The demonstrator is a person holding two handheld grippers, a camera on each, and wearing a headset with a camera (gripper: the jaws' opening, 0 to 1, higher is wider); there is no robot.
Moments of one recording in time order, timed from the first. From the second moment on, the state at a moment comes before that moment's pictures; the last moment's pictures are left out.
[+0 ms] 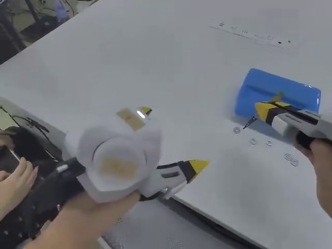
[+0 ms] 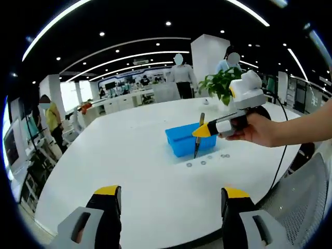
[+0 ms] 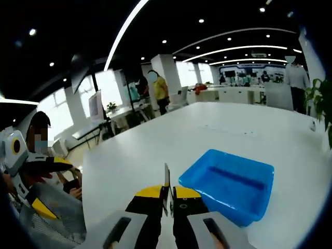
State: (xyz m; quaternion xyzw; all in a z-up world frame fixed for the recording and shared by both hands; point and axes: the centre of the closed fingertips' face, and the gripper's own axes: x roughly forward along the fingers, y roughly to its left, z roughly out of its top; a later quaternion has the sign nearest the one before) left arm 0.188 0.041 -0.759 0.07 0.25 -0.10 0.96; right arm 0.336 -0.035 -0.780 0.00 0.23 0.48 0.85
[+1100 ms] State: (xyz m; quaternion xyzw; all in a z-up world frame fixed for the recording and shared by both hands) left arm 0.187 0.031 -0.756 0.07 0.27 -0.09 0.96; right arm 0.336 -0.029 -0.812 -0.11 0.22 0.48 0.84
